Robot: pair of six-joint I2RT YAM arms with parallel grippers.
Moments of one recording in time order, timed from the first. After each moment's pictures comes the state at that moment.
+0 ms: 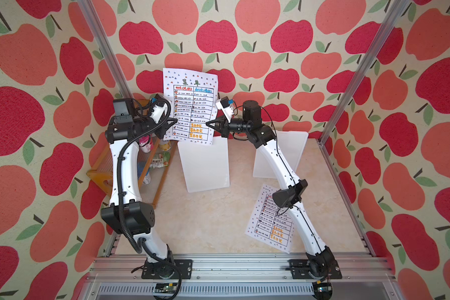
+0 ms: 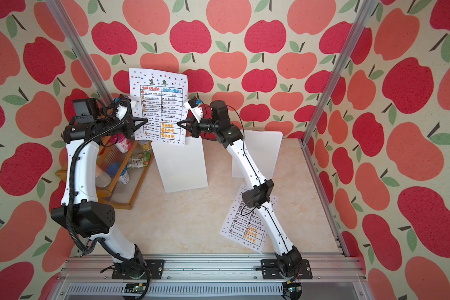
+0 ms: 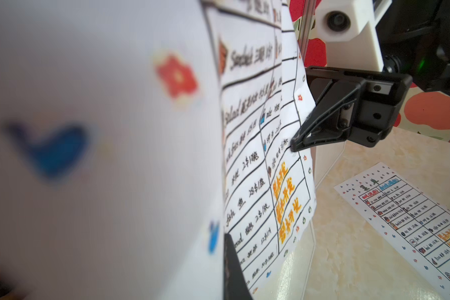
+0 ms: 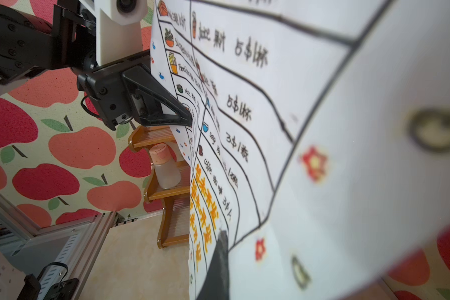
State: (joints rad) left arm 0.20 1.77 2.14 -0.90 0.91 0.59; right arm 0.67 2.62 3.10 -0.55 -0.83 0.06
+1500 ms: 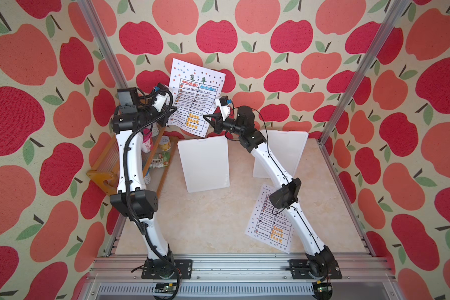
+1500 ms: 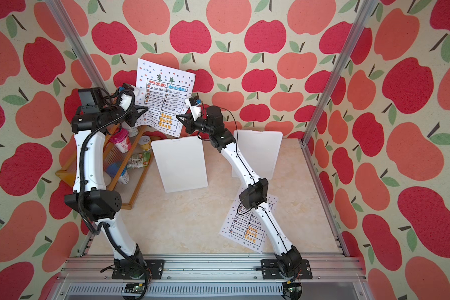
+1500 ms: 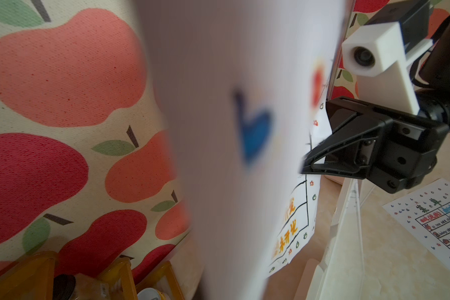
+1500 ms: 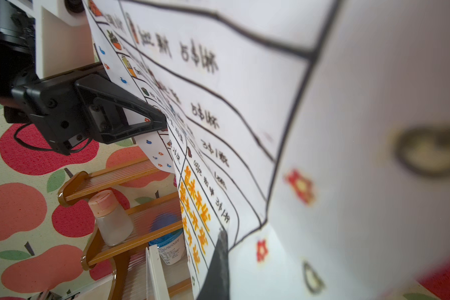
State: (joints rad) left arm 0.17 1.97 2.44 -0.89 0.80 0.54; right arm 0.69 2.67 3.01 -0.23 -0.58 0.23
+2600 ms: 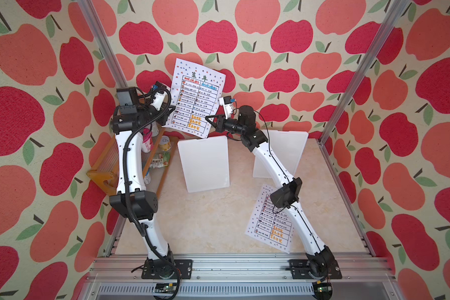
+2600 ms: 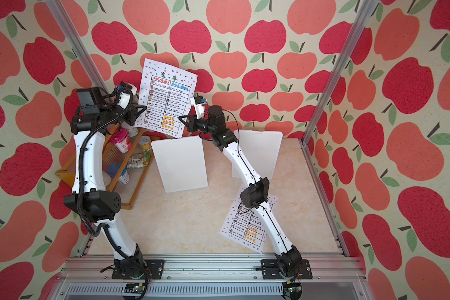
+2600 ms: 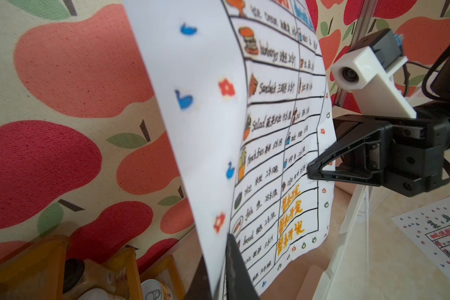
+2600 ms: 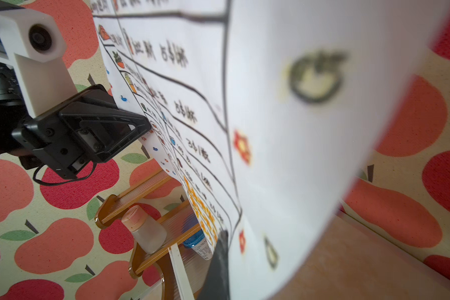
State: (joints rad) left arm 0.17 1.95 2.42 -0.85 0.75 0.48; right arm 0.67 2.67 3.01 -0.28 -0.61 0.49
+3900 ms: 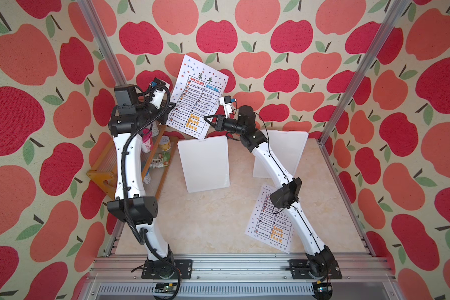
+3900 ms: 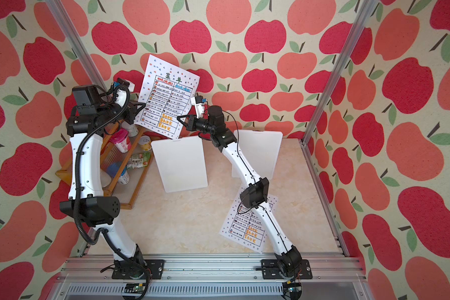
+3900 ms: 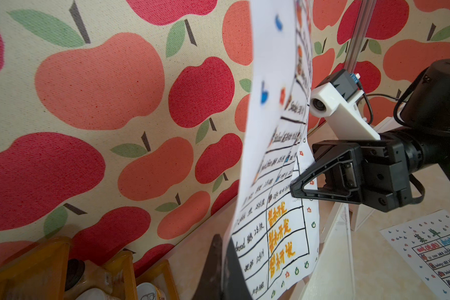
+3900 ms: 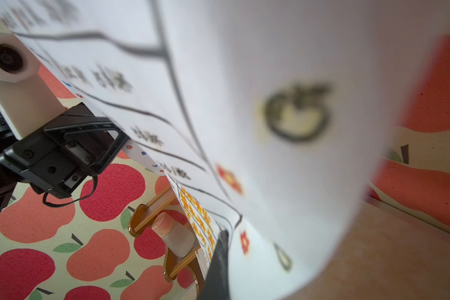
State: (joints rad) left arm 0.15 1.88 2.39 -0.84 0.73 0.41; right arm 0.67 2.67 3.01 -0.26 -0.64 0.65
